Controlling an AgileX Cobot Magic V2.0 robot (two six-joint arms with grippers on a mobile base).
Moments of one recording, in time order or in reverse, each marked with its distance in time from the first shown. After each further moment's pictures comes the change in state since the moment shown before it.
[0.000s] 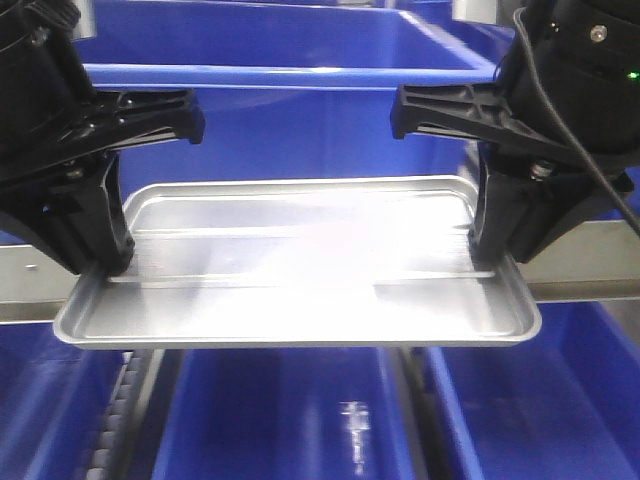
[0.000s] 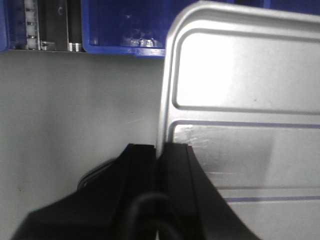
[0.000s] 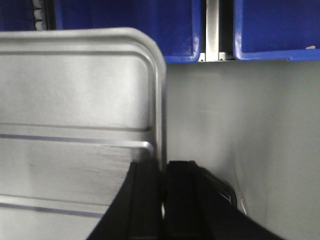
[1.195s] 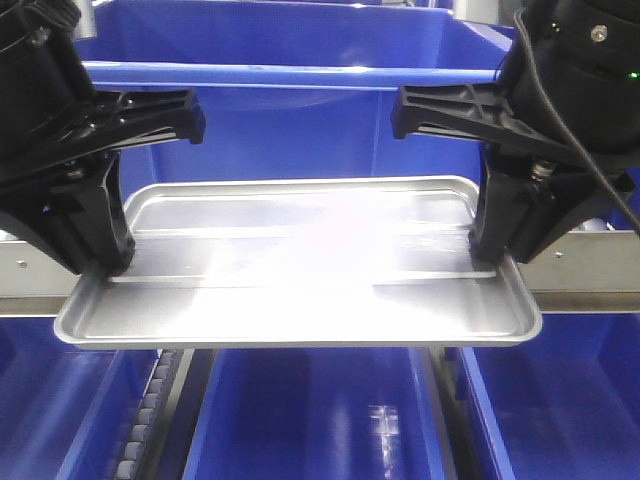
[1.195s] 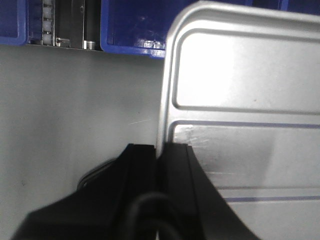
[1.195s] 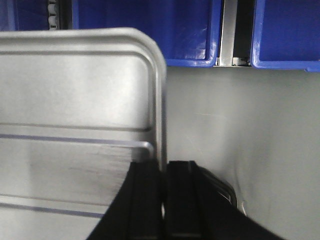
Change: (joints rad) left arm 0.000 0.000 0.000 0.000 0.000 0.000; right arm 0.000 0.000 0.000 0.000 0.000 0.000
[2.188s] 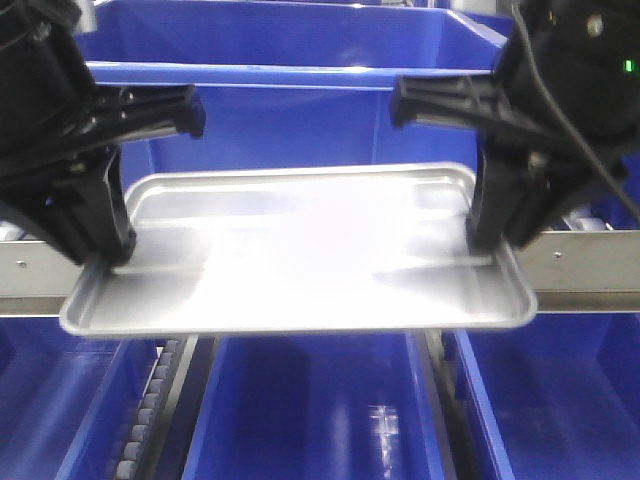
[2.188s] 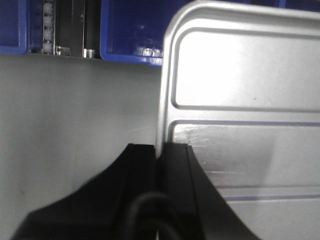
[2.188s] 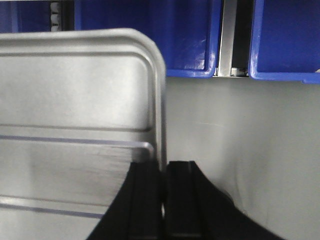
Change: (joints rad) left arm 0.000 -0.008 -0.018 0.016 -0.010 -0.002; right arm 0.000 0.000 -0.043 -0.021 0.014 0.000
